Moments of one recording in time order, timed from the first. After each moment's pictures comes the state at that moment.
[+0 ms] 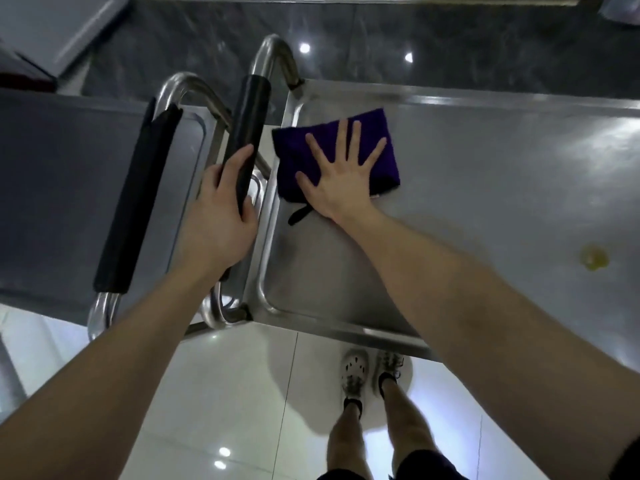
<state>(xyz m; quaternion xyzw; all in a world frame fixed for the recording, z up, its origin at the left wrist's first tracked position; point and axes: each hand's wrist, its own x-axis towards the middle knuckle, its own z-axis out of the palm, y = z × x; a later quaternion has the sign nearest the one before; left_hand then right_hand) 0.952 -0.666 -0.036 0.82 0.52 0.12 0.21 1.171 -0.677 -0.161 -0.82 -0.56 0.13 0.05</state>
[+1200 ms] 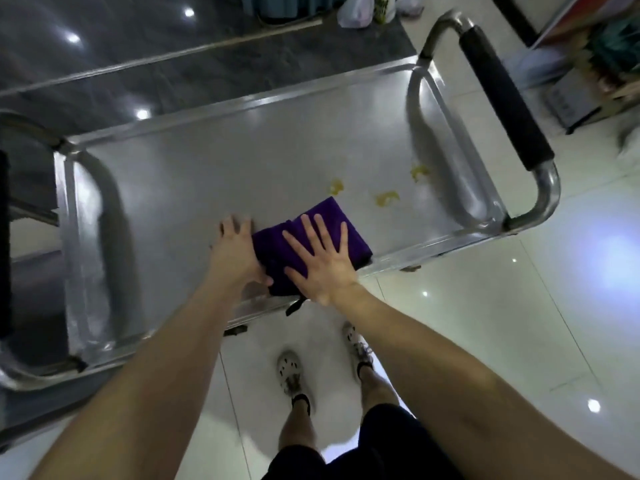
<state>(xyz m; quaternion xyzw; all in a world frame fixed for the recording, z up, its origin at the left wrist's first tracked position) 1.174 -0.885 -0.078 0.89 0.35 -0.25 0.16 1.256 -1.068 -0.155 -0.87 -0.46 0.18 -0.01</state>
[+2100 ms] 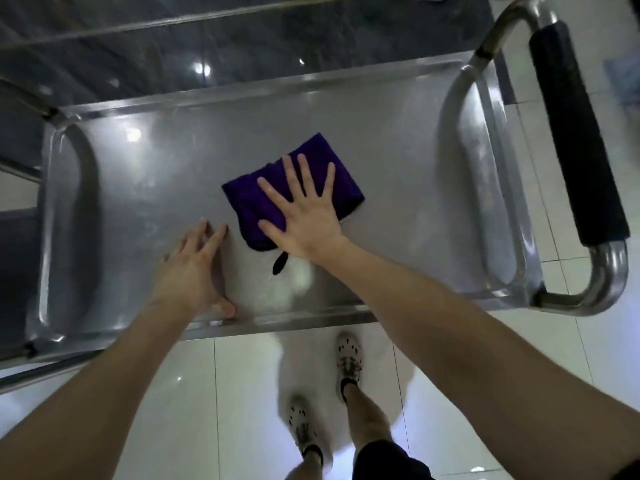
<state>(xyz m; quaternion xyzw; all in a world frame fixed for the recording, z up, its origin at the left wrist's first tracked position) 1.175 -0.894 -0.077 0.88 0.39 -0.28 0.08 1.395 -0.984 -0.171 -0.82 -0.57 0.07 0.04</state>
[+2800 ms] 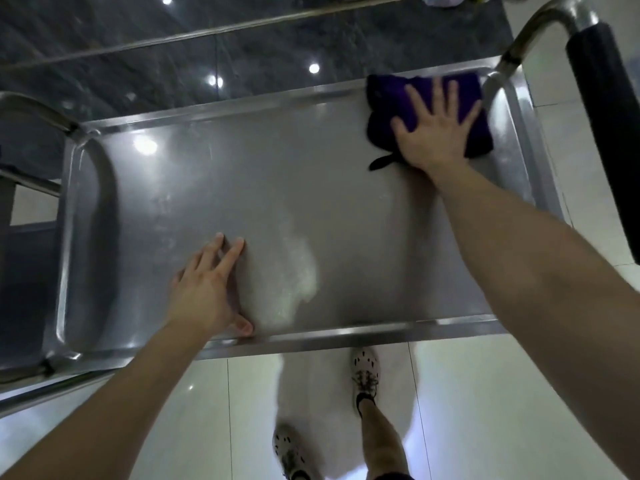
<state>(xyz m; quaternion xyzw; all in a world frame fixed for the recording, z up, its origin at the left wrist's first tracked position) 1.173 -0.893 -0.077 0.88 0.39 -0.26 0.08 1.616 -0.993 -0.146 -0.94 -0.30 0.11 0.05</state>
